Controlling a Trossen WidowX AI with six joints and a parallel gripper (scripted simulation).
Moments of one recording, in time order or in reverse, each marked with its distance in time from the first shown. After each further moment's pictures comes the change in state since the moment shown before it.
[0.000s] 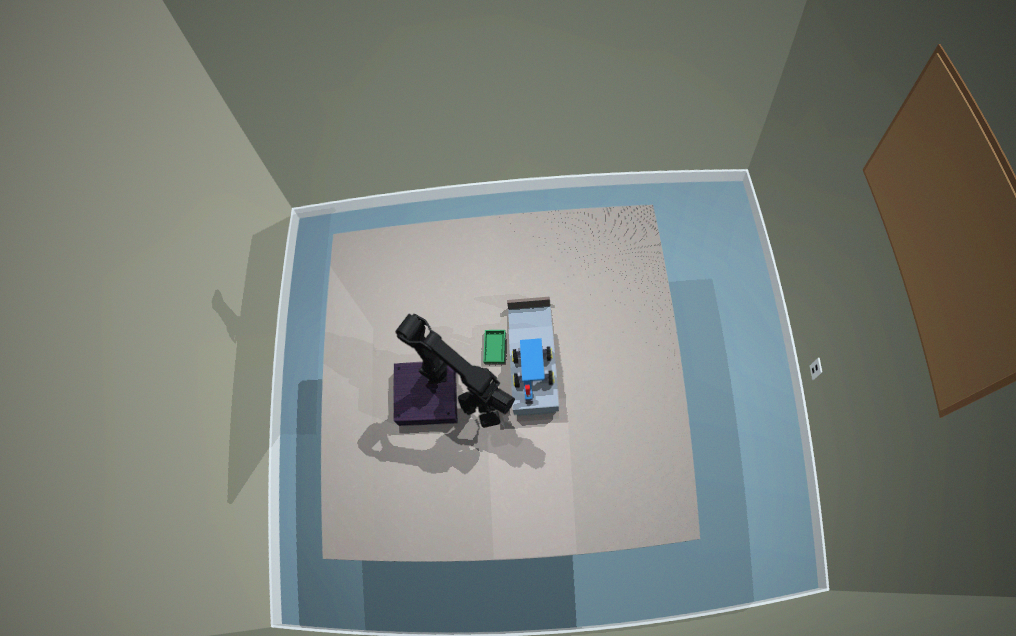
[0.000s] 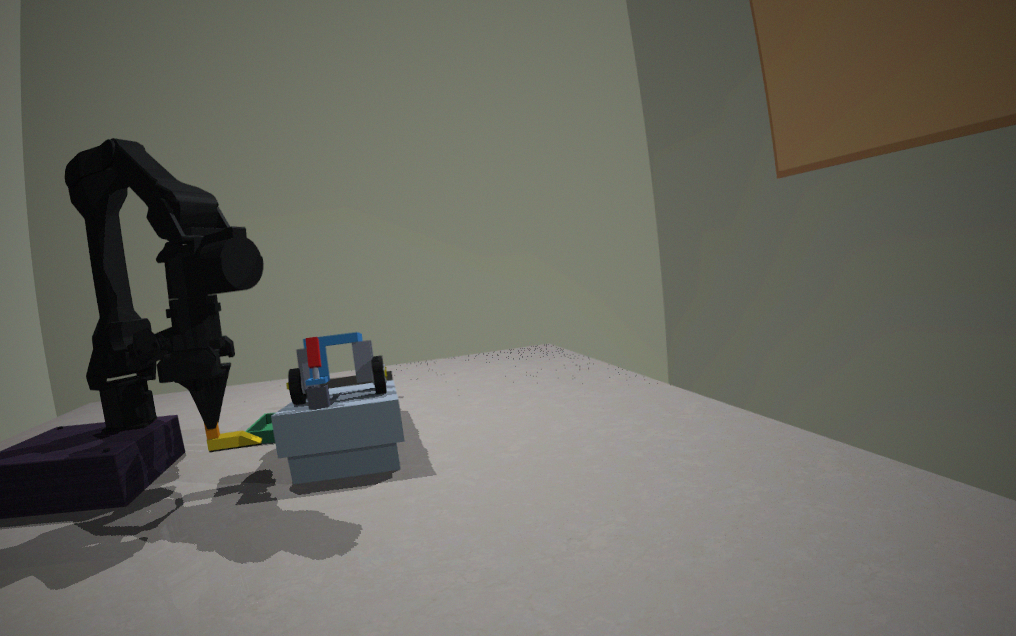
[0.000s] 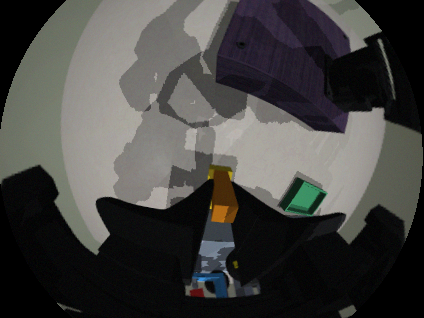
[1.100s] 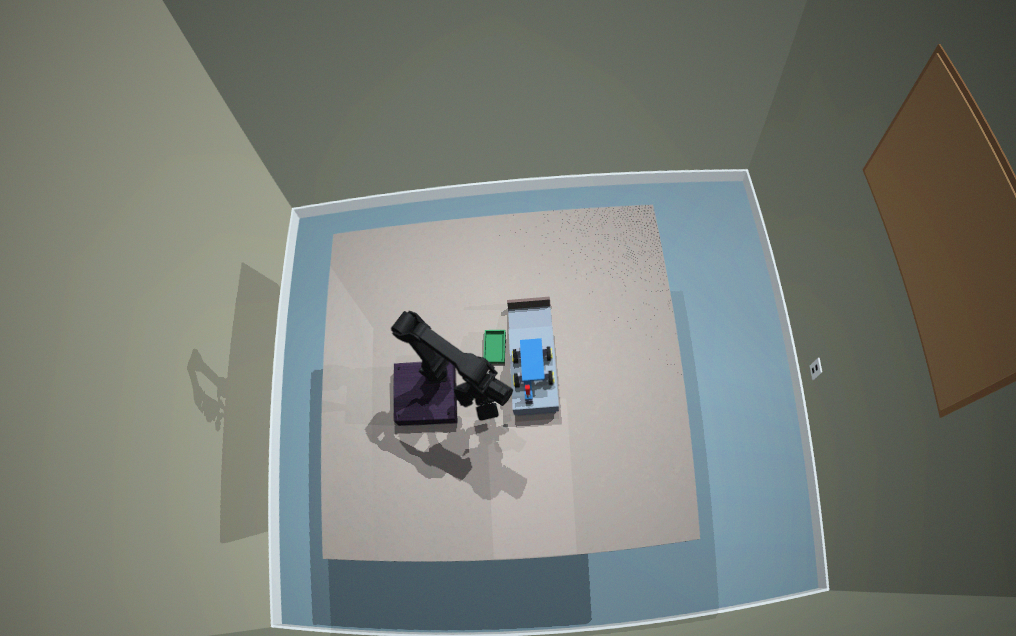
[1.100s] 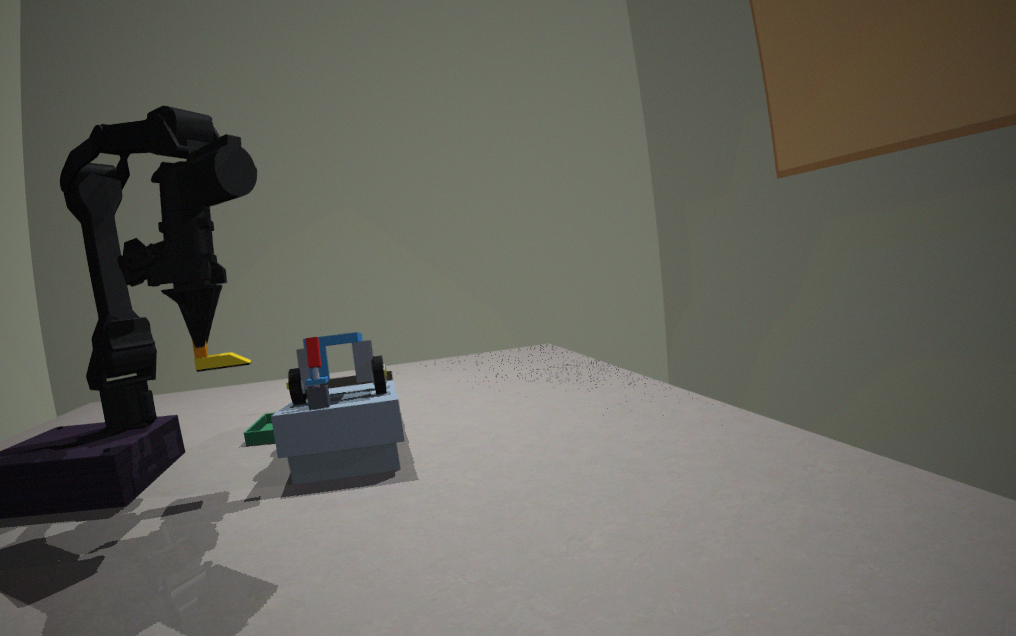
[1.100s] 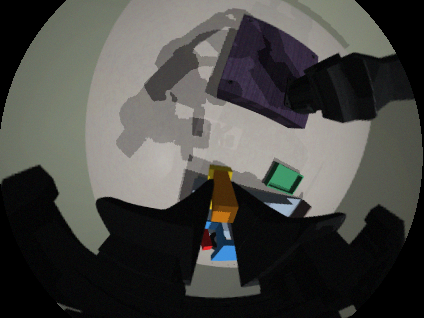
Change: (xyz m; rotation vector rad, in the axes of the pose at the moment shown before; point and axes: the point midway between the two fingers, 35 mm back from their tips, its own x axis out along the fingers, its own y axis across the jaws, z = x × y) arm -0.098 0.002 -0.003 -0.006 0.008 0.008
